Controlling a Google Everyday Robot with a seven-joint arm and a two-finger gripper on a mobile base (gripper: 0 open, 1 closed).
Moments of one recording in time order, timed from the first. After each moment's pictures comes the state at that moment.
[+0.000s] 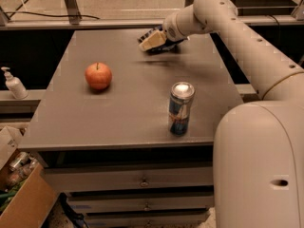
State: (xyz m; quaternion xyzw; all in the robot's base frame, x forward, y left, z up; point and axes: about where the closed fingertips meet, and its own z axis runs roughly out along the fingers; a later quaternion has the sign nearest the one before) arm 0.847 -0.027 0.875 -0.44 0.75 0.14 0.47
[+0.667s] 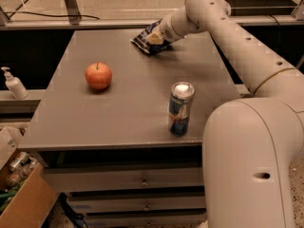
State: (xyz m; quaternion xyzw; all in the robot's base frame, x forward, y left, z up) arm 0.860 -0.023 0.860 -0.47 0.75 0.10 0.45
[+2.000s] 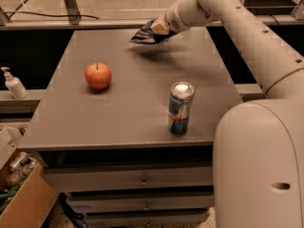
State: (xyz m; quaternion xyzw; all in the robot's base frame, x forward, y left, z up) arm 0.840 -0.030 0.904 -0.49 0.72 0.10 0.47
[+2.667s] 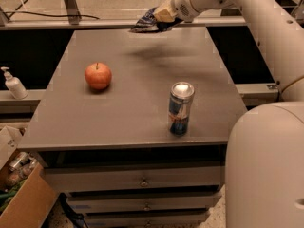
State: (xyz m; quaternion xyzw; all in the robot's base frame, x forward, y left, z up) arm 0.810 -0.043 0.960 -0.50 0.70 0.12 0.49
